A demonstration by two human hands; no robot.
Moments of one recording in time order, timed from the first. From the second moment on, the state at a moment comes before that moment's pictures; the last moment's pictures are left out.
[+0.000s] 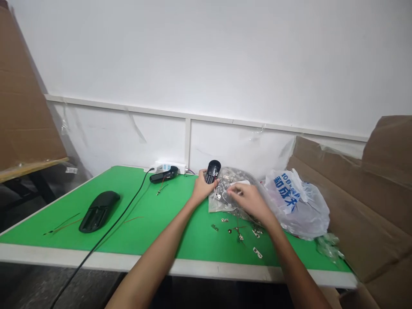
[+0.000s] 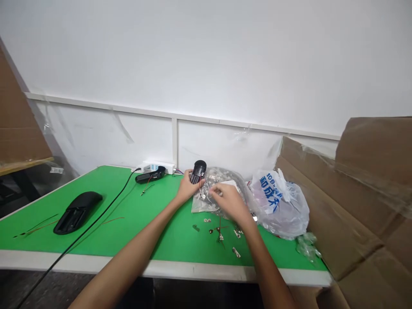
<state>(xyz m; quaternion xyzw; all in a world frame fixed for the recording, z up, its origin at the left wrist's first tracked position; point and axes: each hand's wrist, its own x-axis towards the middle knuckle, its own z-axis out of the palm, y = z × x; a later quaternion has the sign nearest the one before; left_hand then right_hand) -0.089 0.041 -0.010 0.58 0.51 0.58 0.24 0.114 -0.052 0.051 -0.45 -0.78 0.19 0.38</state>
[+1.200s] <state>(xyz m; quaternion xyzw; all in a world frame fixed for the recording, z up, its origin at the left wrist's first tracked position) -0.076 0.030 -0.009 0.57 0.47 0.62 0.28 0.091 0.002 0.019 -0.41 -0.63 0.24 0.62</state>
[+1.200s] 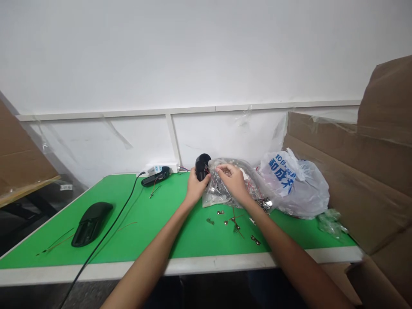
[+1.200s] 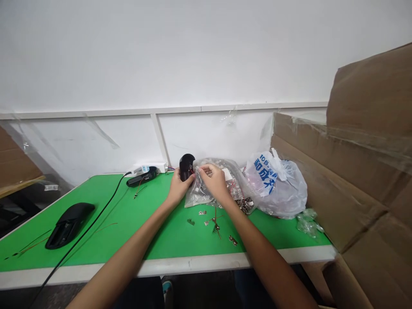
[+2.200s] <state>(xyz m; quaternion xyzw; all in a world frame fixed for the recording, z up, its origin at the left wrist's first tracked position) -0.068 0.009 -0.005 0.70 0.43 0.54 0.19 0.074 -0.010 0.005 -0.46 -0.69 0.08 0.55</state>
